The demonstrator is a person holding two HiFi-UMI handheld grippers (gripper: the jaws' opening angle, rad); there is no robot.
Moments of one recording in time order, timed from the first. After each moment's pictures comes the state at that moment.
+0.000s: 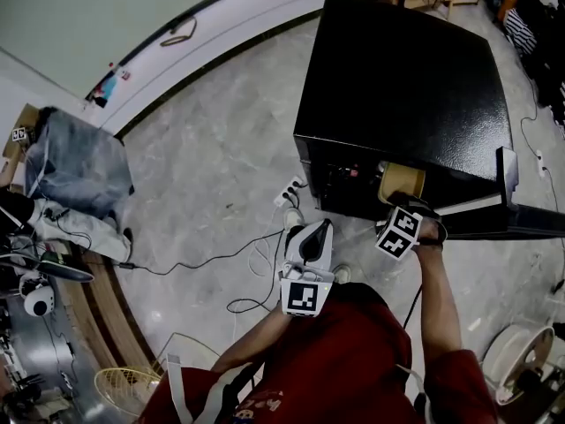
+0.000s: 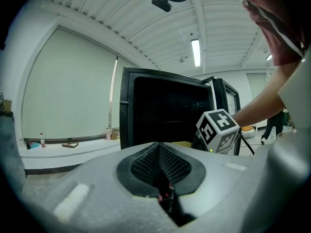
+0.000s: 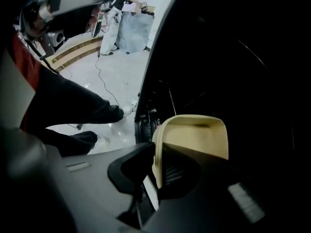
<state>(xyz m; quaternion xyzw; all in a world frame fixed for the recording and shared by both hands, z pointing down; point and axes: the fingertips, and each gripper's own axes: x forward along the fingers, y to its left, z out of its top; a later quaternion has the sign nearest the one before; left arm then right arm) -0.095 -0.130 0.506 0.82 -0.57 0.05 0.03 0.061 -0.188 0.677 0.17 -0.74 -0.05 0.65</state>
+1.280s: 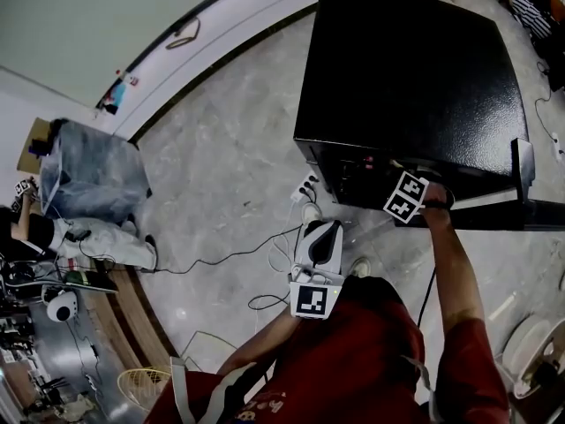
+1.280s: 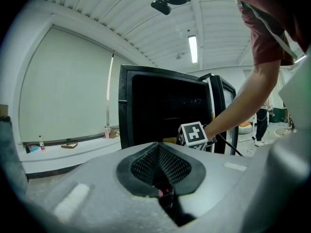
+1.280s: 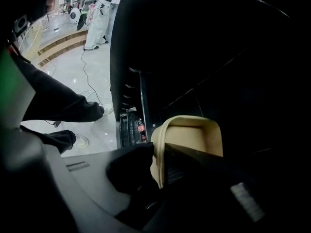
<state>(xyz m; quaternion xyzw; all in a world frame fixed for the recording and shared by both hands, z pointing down) -0.096 -0.127 0.508 0.83 -0.56 0.07 0.03 0.061 -0.284 0.711 0.23 -0.72 -0.10 0.65</state>
